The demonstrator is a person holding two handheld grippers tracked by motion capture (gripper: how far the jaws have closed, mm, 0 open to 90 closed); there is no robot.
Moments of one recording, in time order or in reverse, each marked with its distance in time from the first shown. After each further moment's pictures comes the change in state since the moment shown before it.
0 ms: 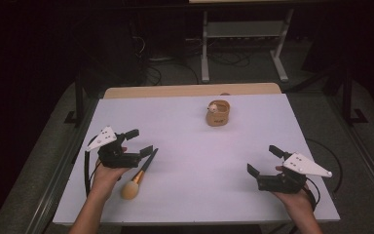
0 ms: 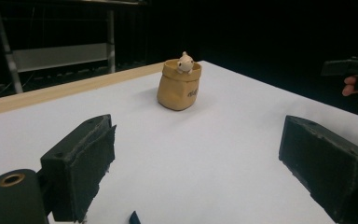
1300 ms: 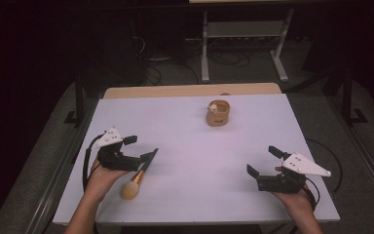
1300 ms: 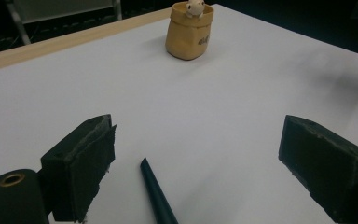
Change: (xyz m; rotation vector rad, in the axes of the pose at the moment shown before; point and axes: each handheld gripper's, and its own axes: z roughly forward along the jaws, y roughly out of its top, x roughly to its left) left arm -0.004 0.004 -0.002 0.246 0.052 0.031; right arm -0.001 -0.002 0.001 0.016 0.008 -0.005
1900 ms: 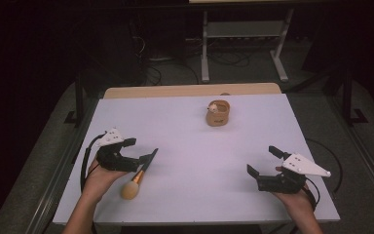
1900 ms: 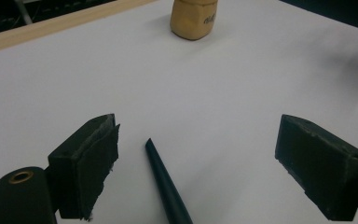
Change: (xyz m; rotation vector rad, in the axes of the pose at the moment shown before) left arm 0.000 0.001 -0.002 0.088 0.024 0.006; right arm 0.000 0.000 0.000 0.002 -0.005 -0.007
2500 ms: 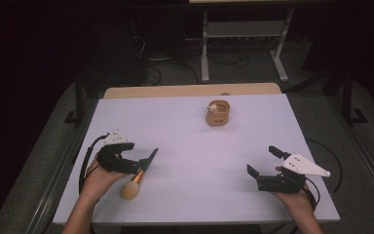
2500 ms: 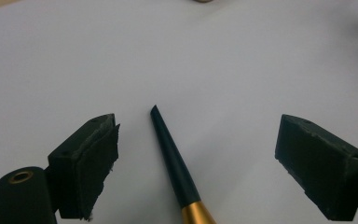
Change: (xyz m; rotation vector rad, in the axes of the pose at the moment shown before) left arm -0.001 -0.001 0.002 0.154 0.034 -0.008; right arm 0.000 0.000 0.000 0.006 -0.007 -0.014
